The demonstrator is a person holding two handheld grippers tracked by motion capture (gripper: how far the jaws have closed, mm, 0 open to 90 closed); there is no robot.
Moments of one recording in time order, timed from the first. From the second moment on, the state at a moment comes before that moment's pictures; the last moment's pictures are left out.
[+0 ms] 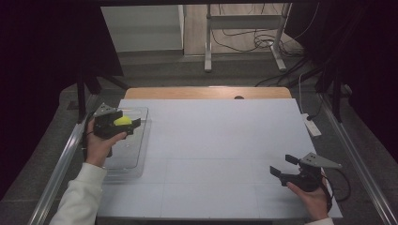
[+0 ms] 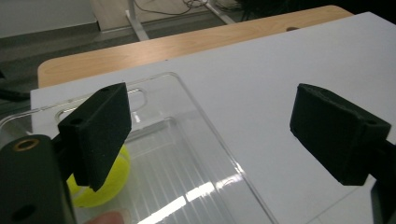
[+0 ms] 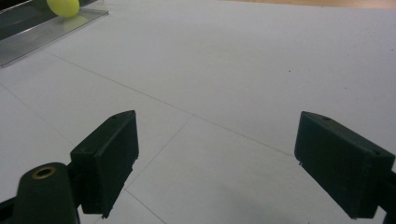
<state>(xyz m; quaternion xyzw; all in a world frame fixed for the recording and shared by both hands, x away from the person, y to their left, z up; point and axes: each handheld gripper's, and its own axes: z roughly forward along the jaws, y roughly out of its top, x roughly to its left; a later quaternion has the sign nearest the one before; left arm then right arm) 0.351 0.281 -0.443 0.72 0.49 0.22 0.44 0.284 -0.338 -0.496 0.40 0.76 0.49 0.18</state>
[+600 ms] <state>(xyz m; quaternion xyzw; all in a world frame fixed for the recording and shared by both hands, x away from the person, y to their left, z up) 0.316 0.258 -0.447 0.74 0.45 0.20 0.47 0.284 -0.337 -0.496 0.40 0.76 0.49 0.18</state>
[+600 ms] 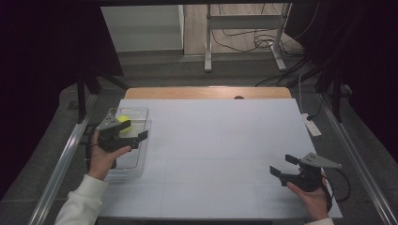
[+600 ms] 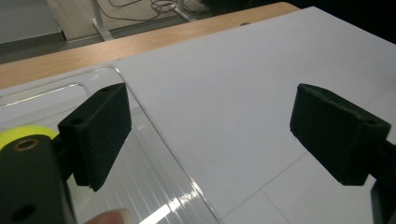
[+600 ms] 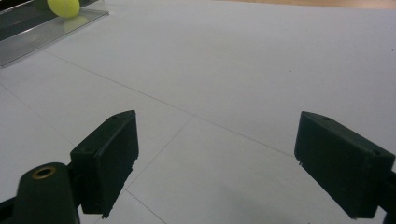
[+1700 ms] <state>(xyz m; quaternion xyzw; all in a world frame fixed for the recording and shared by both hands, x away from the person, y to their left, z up) 0.262 0.239 -0.482 0.76 0.42 0.17 0.47 0.284 -0.336 -0.497 0.40 0.76 0.49 0.18</state>
